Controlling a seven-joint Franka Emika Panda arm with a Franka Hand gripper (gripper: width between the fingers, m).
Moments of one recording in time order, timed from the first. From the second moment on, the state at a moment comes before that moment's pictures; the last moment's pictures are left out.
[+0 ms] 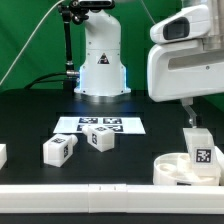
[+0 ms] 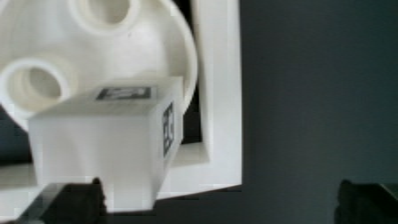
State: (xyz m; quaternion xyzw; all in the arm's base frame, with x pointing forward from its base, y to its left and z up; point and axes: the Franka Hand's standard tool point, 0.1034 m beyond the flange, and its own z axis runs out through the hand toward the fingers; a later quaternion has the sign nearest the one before) arm 0.644 0.129 0.108 -1.00 0.00 -0.03 0.09
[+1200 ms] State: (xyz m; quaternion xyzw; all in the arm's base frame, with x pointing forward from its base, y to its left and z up) arm 0.644 0.115 0.101 -0.89 -0.46 -0.05 0.04
